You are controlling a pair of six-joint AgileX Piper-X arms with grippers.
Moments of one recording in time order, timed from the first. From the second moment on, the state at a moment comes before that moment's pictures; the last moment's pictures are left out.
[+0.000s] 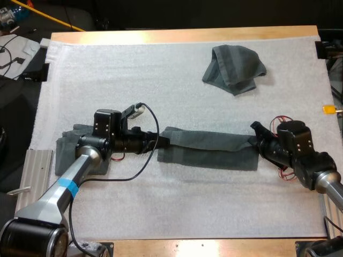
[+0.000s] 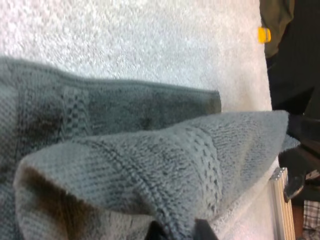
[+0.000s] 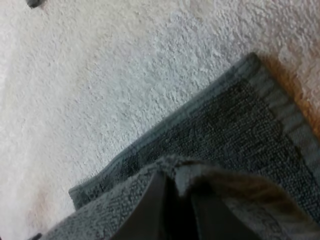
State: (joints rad) left arm -0.16 1.49 -0.70 0.30 0.95 -2.19; right arm 0.33 1.21 -0.56 0.29 -0.19 -0.67
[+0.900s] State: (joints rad) left arm -0.16 1.45 -0.71 0.22 1.05 -2.25; right arm 0.33 1.17 -0.56 0.05 -0.32 -0.84
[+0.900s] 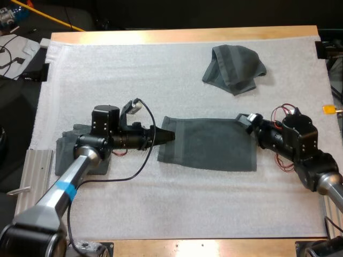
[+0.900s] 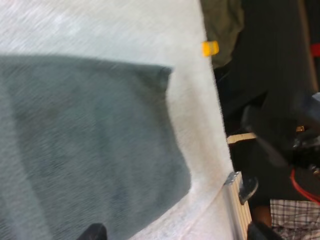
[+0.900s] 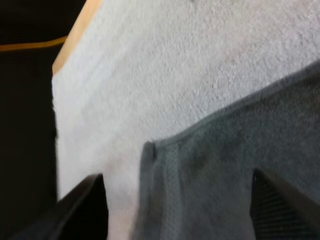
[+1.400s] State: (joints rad) left arm -0.16 1.10 -0.71 0.43 0.91 -2.16; right arm 0.33 0.93 -0.73 0.53 -0.19 -1.25
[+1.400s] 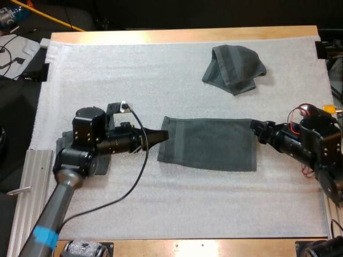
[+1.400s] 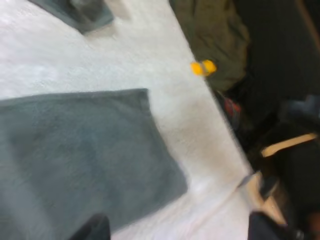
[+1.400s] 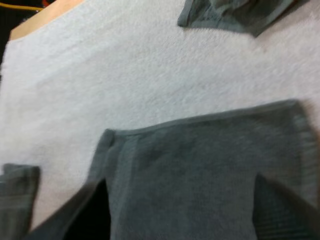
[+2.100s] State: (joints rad) left arm -0.16 0.70 -0.72 1.07 0.63 -1.87; right arm 0.33 0.85 -0.88 1.01 -0.14 -1.39
